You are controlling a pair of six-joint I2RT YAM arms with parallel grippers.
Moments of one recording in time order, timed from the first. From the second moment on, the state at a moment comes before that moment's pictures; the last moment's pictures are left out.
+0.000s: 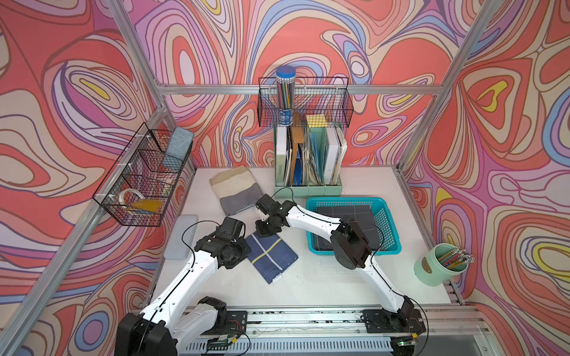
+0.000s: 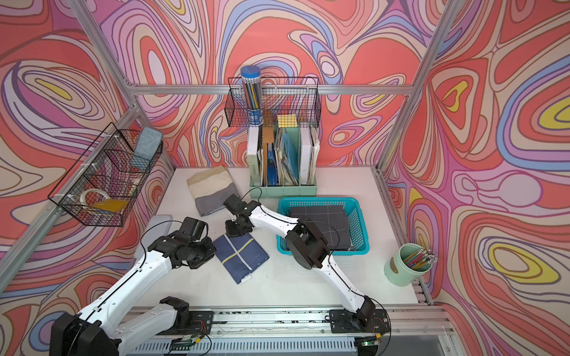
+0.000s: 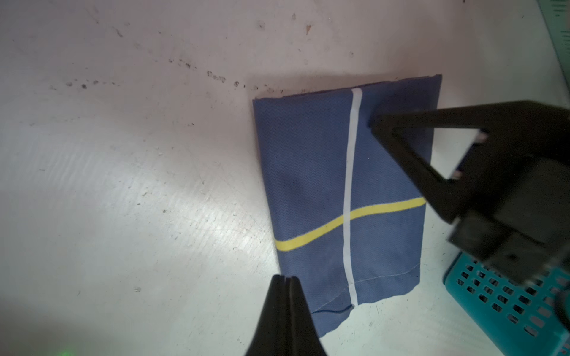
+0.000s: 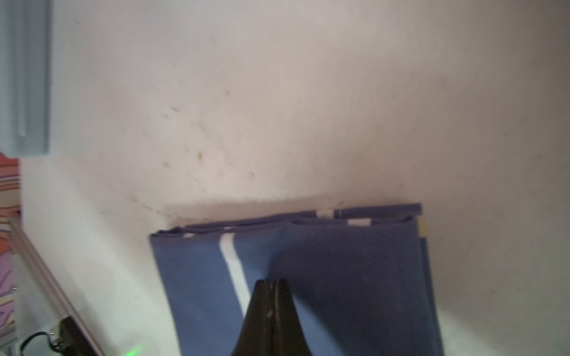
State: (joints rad) left arm -0.29 1.02 0.70 -0.84 0.05 -0.94; right arm 0.89 2.48 2.10 -0.76 -0.27 0.51
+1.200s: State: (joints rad) left arm -0.52 1.31 0.66 -0.47 0.09 -1.14; right arm 0.82 2.06 1.78 -0.95 0.03 0.61
